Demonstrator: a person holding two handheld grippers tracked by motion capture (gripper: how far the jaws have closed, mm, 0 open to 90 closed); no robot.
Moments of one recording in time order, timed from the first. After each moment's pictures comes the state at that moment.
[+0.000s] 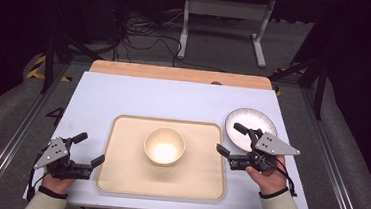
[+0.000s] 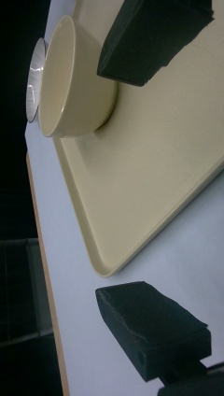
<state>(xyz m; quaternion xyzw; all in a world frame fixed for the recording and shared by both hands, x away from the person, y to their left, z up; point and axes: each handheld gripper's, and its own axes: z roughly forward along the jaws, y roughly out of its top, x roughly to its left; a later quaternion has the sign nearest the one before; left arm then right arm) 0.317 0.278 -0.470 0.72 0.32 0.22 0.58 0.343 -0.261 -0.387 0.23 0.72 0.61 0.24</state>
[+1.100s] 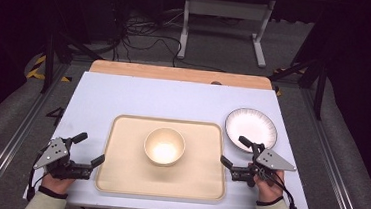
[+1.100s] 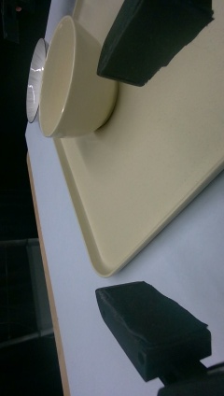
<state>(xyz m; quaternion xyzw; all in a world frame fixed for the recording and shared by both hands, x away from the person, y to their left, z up) 0.317 0.278 -0.470 0.72 0.32 0.22 0.58 0.337 -0.283 -0.451 0.27 0.70 0.61 0.26</state>
